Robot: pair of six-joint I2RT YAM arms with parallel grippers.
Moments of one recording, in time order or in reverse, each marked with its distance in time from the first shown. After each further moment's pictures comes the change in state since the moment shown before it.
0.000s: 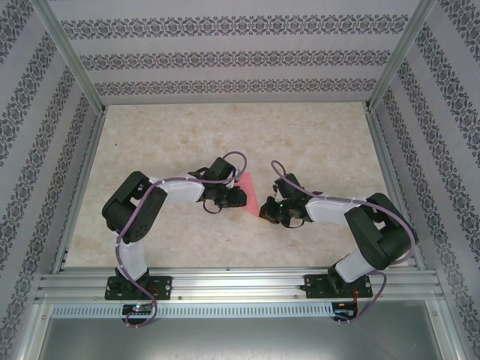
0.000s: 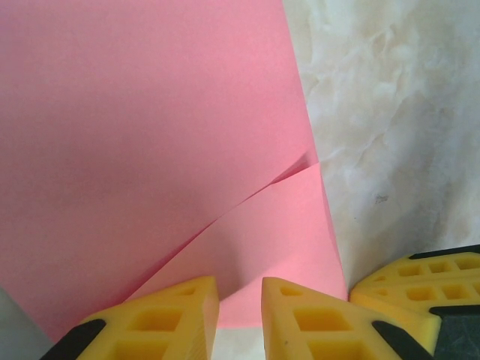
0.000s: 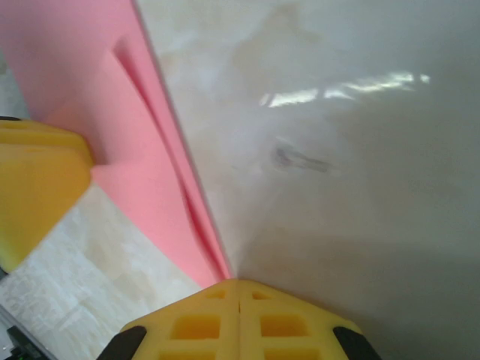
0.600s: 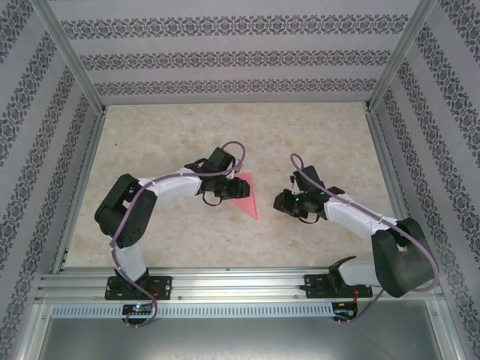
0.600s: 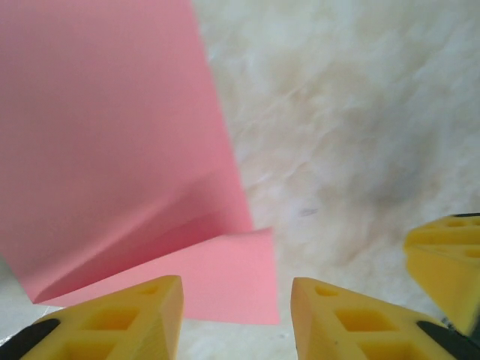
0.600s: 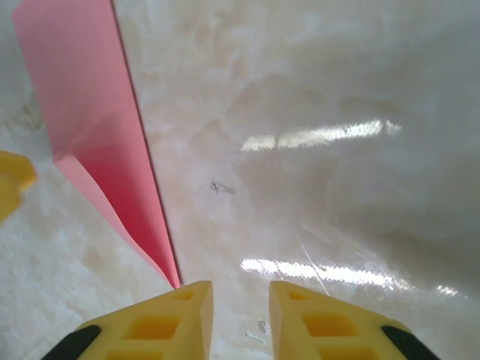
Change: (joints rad) left arm 0.015 -0.085 0.101 -0.117 -0.011 0.000; right arm -0.133 -0.214 0.050 -0.246 0.093 -0.180
